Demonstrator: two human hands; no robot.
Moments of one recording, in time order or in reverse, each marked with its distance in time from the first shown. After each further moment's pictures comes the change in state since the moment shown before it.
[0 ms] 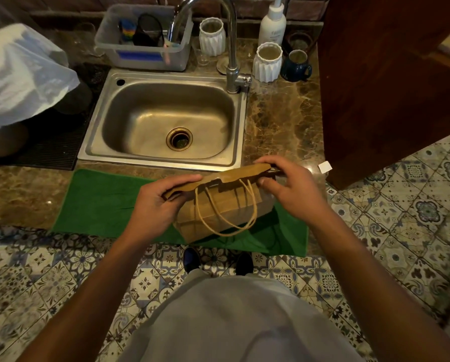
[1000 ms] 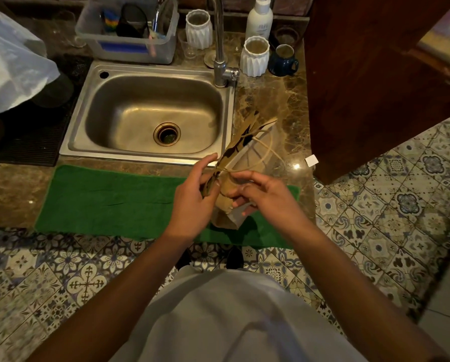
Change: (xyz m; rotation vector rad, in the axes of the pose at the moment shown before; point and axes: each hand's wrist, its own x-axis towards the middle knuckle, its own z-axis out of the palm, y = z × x) left_hand -0.001 0.009 0.081 0.125 0.045 -0.032; right_hand -0.032 -0.023 0.025 0.489 -0.081 0.378
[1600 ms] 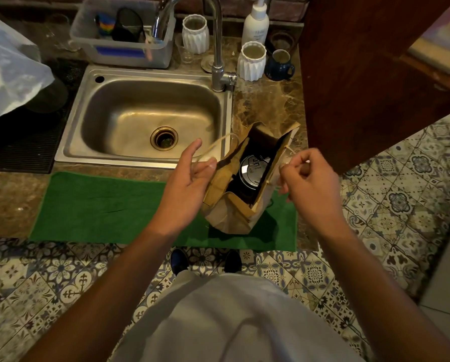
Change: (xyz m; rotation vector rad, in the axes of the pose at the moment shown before) left_hand 0.019 0.035 -0.037 -0.221 -0.080 -0.190; right_hand -0.010 -0.019 -0.033 -0.363 0.502 -0.194
